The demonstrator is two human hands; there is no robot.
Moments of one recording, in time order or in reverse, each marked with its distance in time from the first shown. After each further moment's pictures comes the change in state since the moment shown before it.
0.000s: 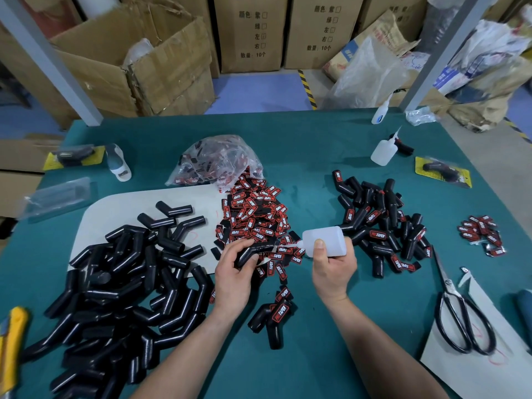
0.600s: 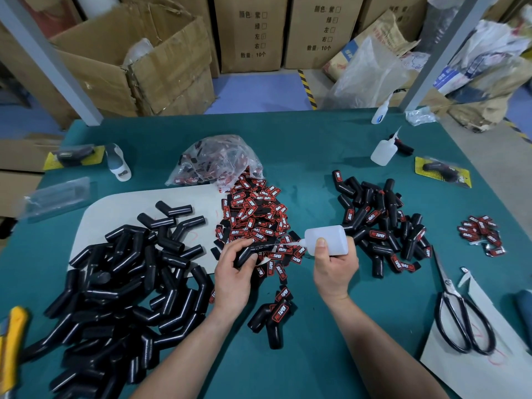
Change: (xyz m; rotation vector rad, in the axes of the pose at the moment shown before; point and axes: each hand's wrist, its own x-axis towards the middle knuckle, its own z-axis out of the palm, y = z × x) left_hand 0.001 -0.003 0.001 -0.020 0.023 0.022; right_hand 0.003 -0.002 0.000 -0.010 0.029 -0.005
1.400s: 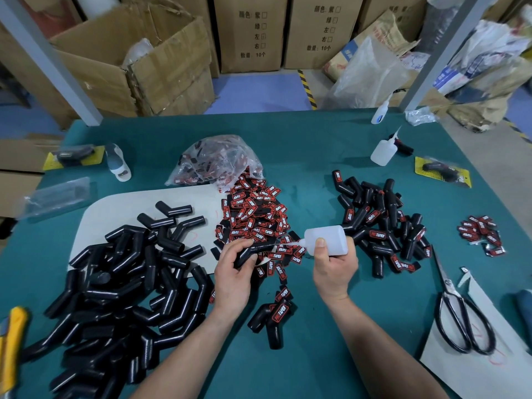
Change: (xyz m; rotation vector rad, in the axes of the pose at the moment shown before) left_hand -0.001 0.001 -0.001 0.022 -0.011 0.016; right_hand -0.001 0.001 -0.001 -0.008 0.000 -0.015
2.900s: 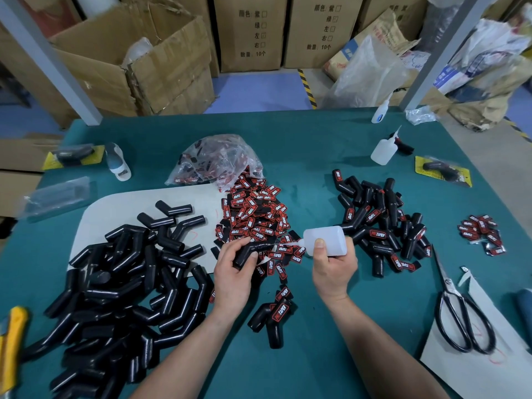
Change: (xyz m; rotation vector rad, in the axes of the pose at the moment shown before) left_hand -0.001 0.002 0.001 -0.059 0.024 -0.072; right_hand -0.002 0.005 0.001 -0.015 -0.021 0.003
